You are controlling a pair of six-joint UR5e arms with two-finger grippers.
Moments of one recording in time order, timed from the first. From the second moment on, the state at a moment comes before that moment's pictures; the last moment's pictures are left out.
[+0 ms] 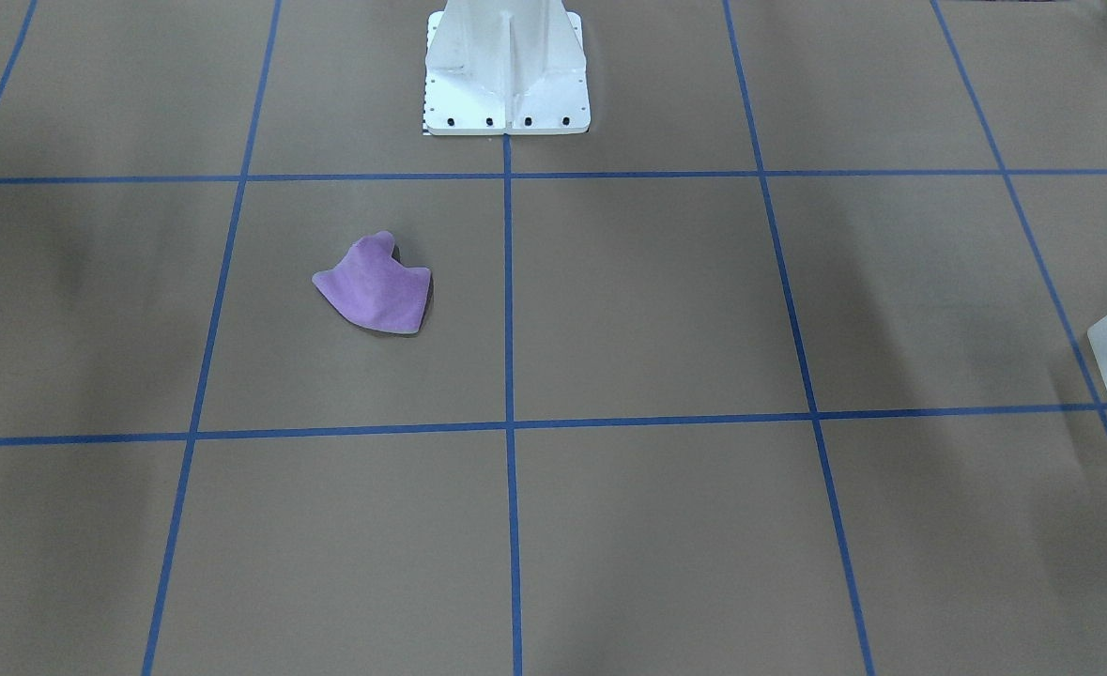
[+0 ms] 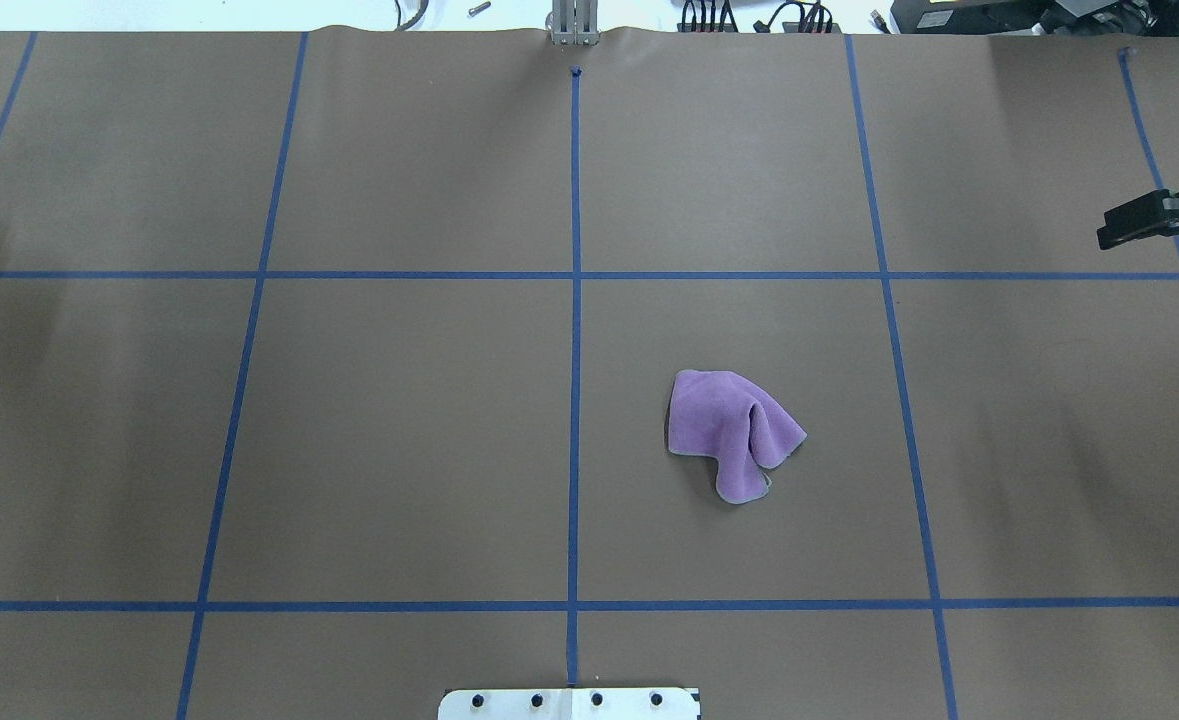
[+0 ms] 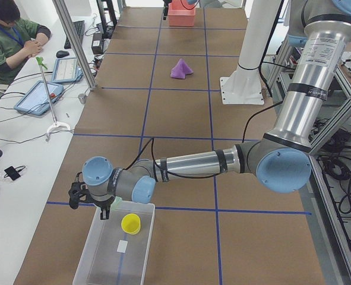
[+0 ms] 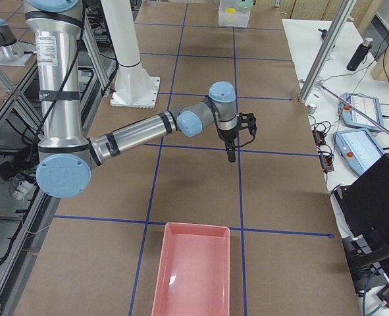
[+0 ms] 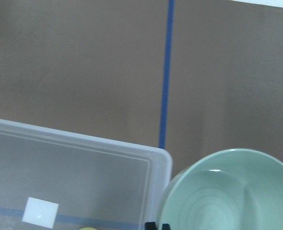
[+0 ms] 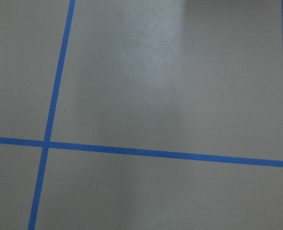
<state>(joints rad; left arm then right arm) -1.58 -1.86 -1.05 -2.02 -2.30 -0.35 1.18 -1.55 1.93 -1.38 2.12 0.58</state>
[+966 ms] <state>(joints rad) -1.55 -1.93 -0.87 -2.09 -2.23 -0.49 1.16 -1.52 1.92 -1.38 2.09 0.58</state>
